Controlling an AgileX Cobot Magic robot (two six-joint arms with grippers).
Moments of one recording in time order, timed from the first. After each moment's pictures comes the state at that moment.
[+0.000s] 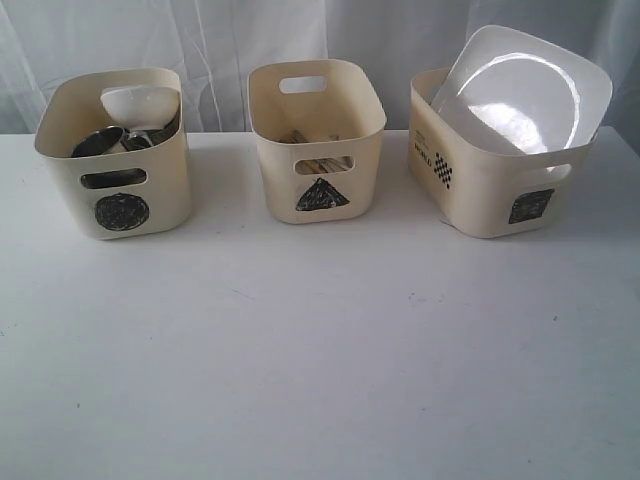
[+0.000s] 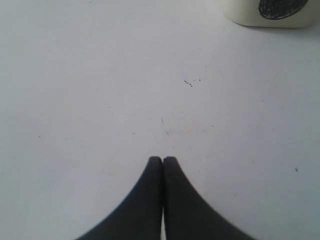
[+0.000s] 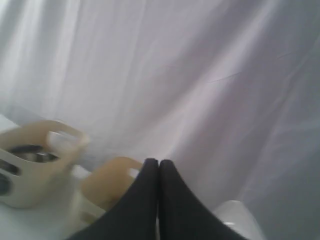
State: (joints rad) left arm 0.07 0.04 0.02 0.14 0.50 -0.24; right arm 0.17 0.61 -0.78 0.83 0.25 -1.08
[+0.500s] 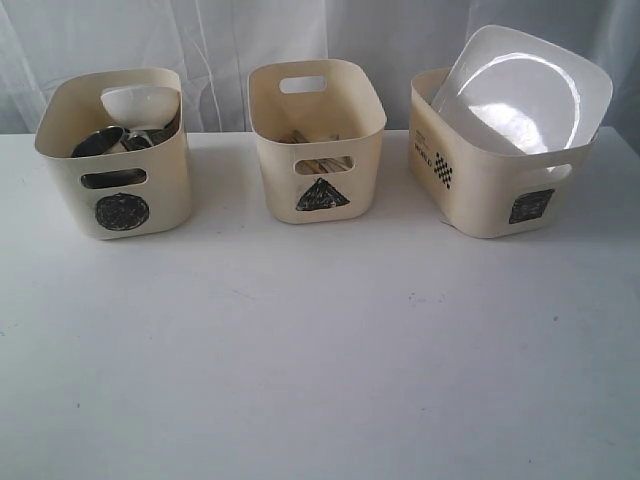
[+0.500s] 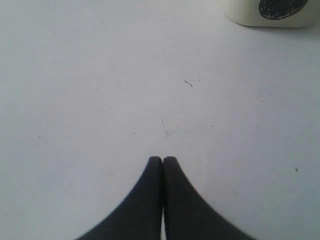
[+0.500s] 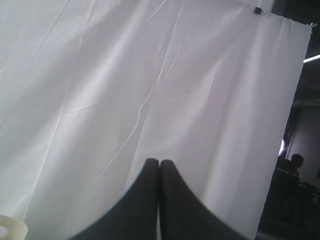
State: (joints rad) left arm 0.07 0.04 0.02 0.14 0.50 -0.24; right arm 0.17 0.55 -0.61 0.69 -0.32 -1.07
